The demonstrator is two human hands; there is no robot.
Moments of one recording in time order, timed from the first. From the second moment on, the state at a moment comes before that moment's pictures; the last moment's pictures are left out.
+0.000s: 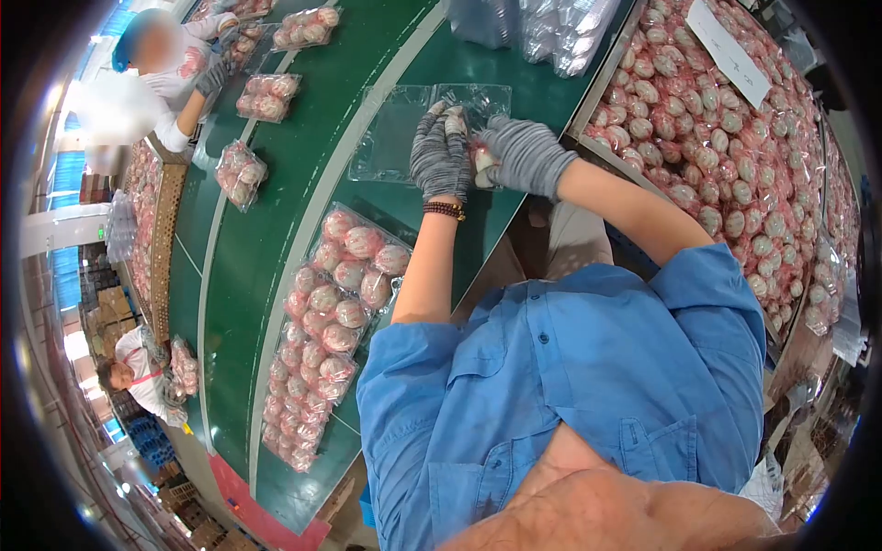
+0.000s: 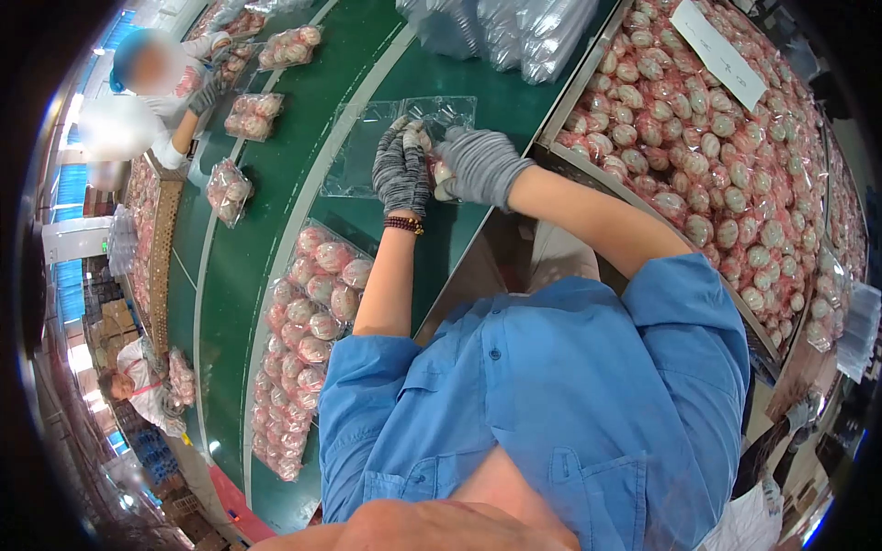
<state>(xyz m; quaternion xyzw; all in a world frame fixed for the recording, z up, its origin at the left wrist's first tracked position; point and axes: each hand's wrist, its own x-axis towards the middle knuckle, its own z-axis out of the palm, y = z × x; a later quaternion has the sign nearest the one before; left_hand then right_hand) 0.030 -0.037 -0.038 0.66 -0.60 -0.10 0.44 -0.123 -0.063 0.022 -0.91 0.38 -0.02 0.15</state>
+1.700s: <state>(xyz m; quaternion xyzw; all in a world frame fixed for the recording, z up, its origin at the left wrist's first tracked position) 0.000 -0.037 0.006 0.77 -0.61 -0.02 0.19 -0.421 -0.199 -0.171 -0.68 0.66 -0.13 0.29</state>
